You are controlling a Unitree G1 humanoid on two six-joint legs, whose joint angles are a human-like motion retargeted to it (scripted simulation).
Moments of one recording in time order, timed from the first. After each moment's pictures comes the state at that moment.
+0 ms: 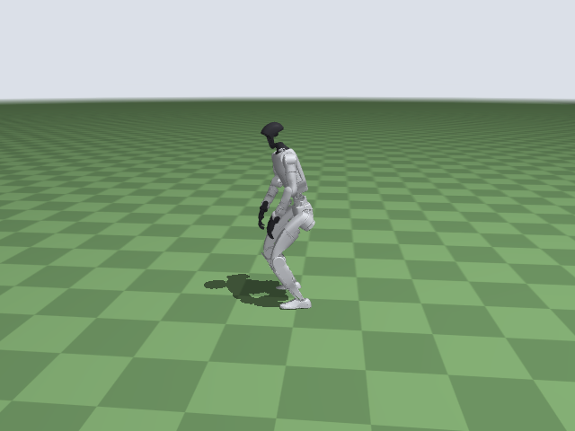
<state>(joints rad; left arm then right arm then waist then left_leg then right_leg) -0.37 0.25 -0.79 0.84 0.50 -0.19 -0.15 -0.27 -0.40 0.68 0.58 -0.31 -0.21 0.15 -0.01 0.01 0.15 -0.88 -0.11 -0.12 1.16 -0.56 0.02 -0.83 -0.22 -0.04 1.14 -0.50 0.06</state>
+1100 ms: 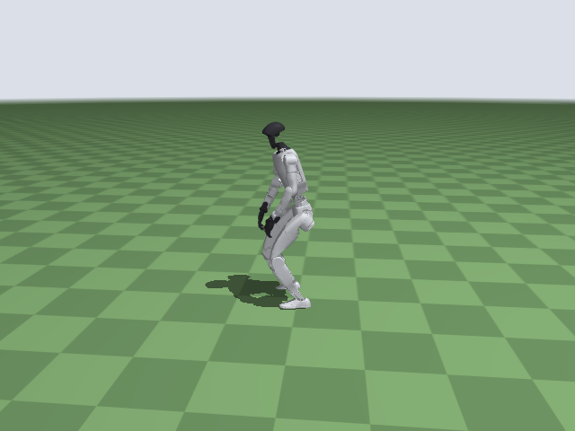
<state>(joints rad) -0.35 0.21 -0.74 0.86 0.37 -0.19 -0.11 -0.29 -0.37 0.68 0.65 -0.24 -0.21 0.16 0.00 -0.01 0.13 -0.87 -0.12 -0.10 1.18 -0.56 0.04 -0.84 -0.23 -0.01 1.15 -0.49 0.07</state>
